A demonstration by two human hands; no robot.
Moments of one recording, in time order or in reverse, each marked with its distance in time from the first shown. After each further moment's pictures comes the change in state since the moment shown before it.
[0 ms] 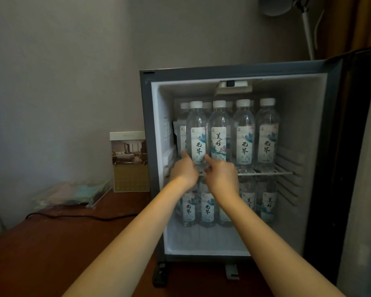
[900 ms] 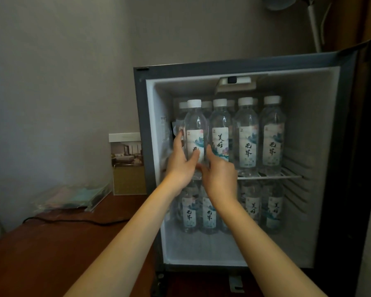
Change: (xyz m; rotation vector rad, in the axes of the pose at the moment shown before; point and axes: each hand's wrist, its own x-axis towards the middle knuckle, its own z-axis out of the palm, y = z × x) left_hand 0.009 -0.004 -0.006 -0.776 0.109 0.213; right_hand 0.004 -0.008 0.002 0.085 0.119 -0.085
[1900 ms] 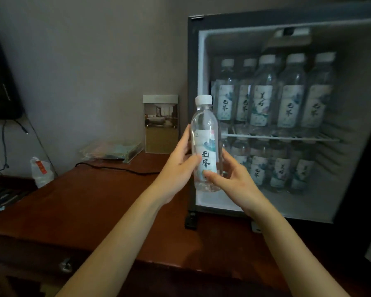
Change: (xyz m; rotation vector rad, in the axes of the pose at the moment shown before) left_hand -0.135 -0.002 -0.089 -0.192 -0.204 -0.084; right_hand -0.113 -0.023 -0.001 0.850 -0.557 0.034
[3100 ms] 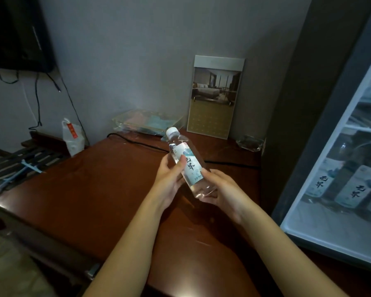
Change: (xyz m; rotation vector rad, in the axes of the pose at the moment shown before) left_hand 0.018 -0.176 -0.192 -0.414 0.532 -0.300; right_hand 0.131 0.145 0.159 0.293 -0.171 0.653
